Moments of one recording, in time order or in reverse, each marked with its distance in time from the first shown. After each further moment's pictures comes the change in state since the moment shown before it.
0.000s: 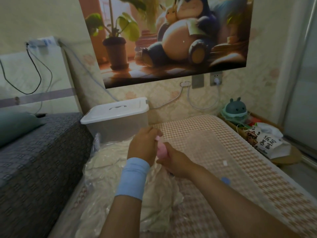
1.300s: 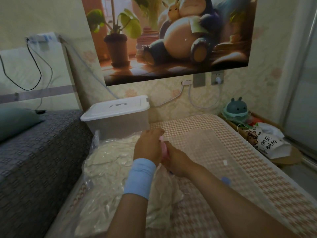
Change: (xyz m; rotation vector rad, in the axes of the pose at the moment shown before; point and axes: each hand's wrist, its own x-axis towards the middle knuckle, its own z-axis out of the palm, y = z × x) left_hand -0.002 0.013 0.015 -0.008 -0.006 -0.173; right_hand 0.003 0.005 0.003 -0.043 0.007 -0.027
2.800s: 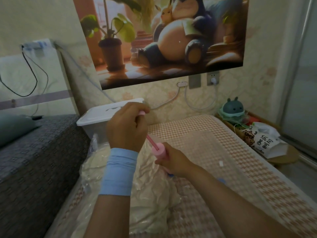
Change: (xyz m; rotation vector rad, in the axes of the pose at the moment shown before) left_hand 0.013 0.030 -0.075 -0.088 0.626 0.345; right_hand -0.003 0.008 -0.015 0.105 0.023 -0.002
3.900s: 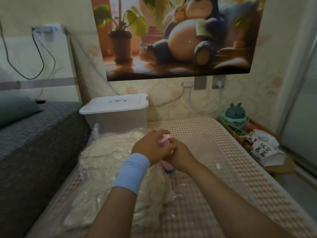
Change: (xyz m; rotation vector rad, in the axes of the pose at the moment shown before) left_hand -0.067 -0.015 0.055 -0.142 -0.859 -0.439; right_hand -0.010 -0.018 -0.017 -0.036 0.104 -0.013
